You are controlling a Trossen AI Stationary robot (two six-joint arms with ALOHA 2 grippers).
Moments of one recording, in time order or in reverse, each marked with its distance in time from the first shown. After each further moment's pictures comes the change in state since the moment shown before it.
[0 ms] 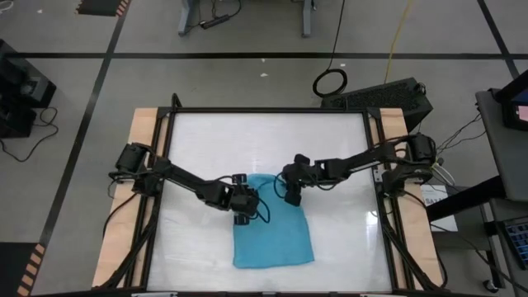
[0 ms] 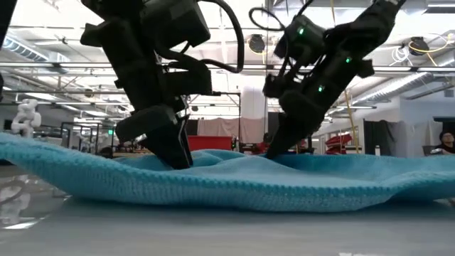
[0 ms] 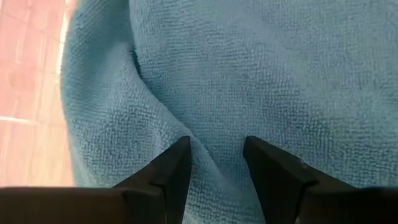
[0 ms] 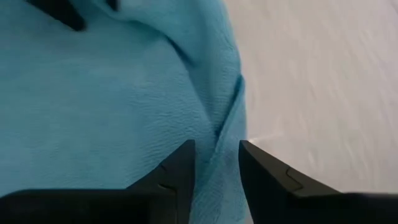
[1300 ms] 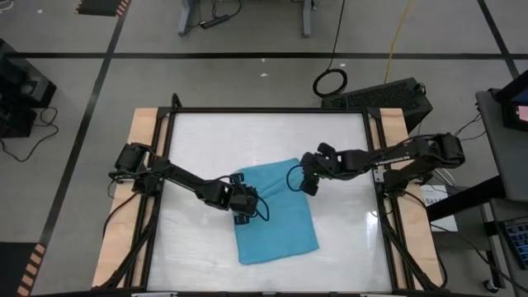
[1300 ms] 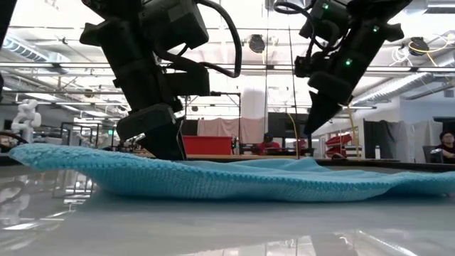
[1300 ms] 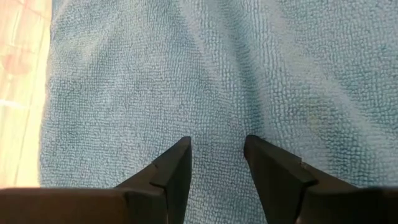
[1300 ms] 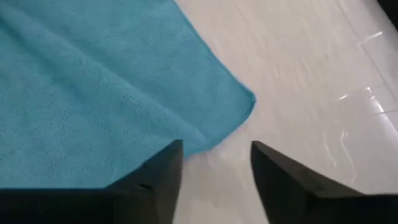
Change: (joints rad) left arm 0.004 0.001 -0.001 -0.054 0.009 -0.084; right arm 0.000 -0.297 -0.002 -0.457 0.195 0.116
